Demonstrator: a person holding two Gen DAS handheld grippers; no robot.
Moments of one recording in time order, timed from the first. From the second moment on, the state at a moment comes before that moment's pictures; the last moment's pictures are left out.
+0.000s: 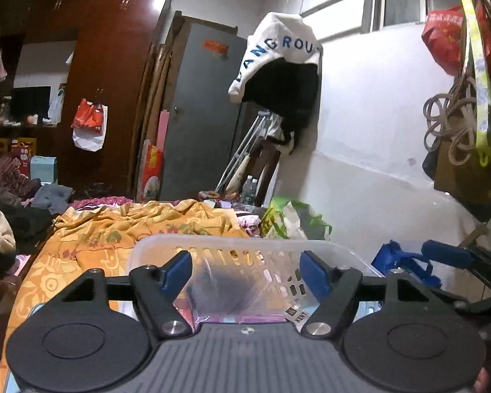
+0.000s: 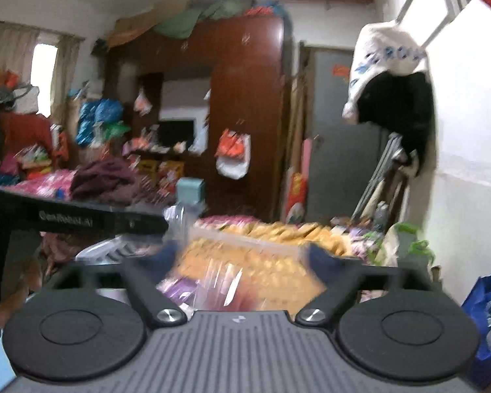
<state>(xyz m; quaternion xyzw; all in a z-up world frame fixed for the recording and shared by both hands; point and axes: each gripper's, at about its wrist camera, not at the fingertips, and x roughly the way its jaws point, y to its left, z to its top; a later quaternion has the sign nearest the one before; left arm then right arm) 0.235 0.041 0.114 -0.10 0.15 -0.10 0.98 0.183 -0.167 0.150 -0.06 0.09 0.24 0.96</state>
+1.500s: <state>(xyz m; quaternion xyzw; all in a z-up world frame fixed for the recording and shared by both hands) 0.098 0.052 -0.007 -0.04 0.22 -0.09 0.97 0.091 -0.160 0.036 -0.04 0.20 0.31 0.93</state>
